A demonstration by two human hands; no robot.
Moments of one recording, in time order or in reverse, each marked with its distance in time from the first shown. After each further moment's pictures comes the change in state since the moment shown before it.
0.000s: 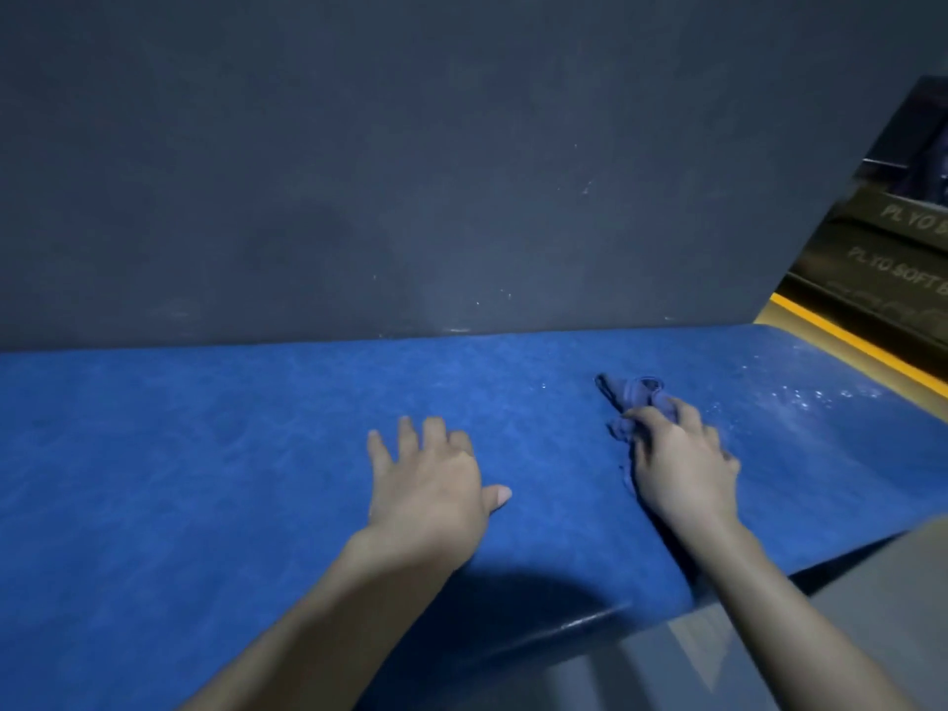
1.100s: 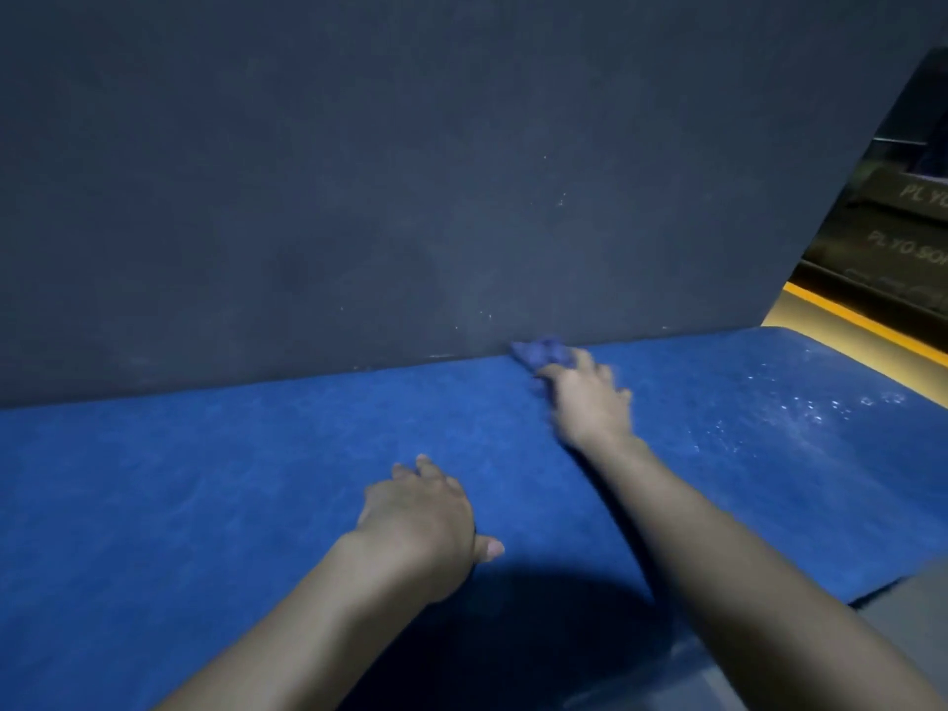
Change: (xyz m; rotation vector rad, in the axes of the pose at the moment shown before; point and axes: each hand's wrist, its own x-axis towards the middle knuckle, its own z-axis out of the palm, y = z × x) left_hand 0.030 0.024 -0.017 0.338 -0.227 0.051; right_hand 0.102 -0.044 0.032 0.001 -0.092 -0.250
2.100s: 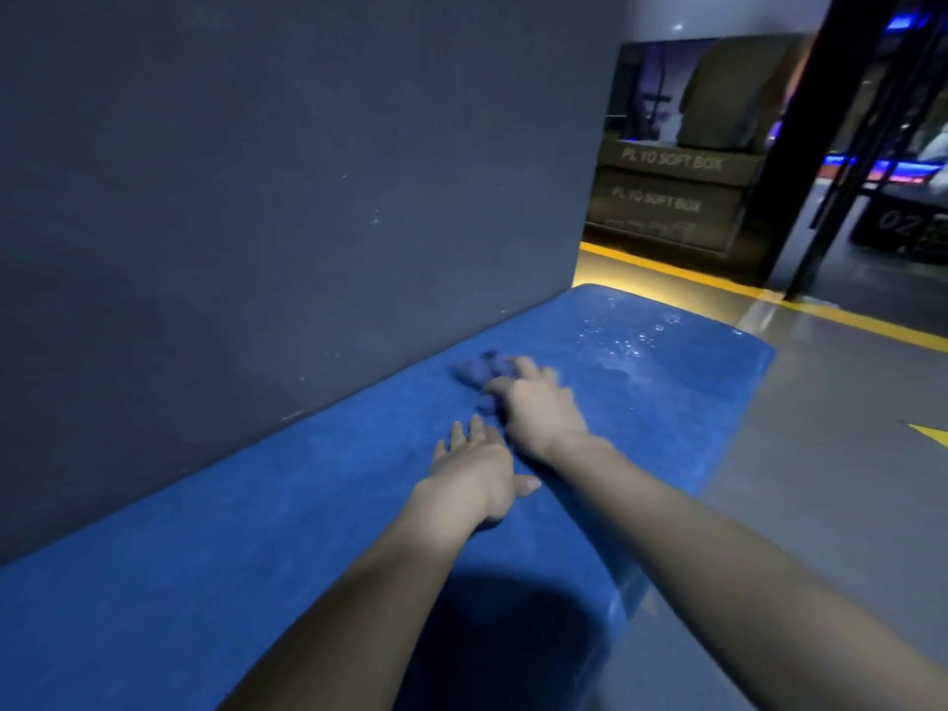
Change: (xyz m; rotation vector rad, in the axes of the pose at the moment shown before) left_hand 0.088 0.086 -0.036 -0.147 0.093 0.504; right_hand -0.027 0.050 -0.016 -0.065 0.052 0.254
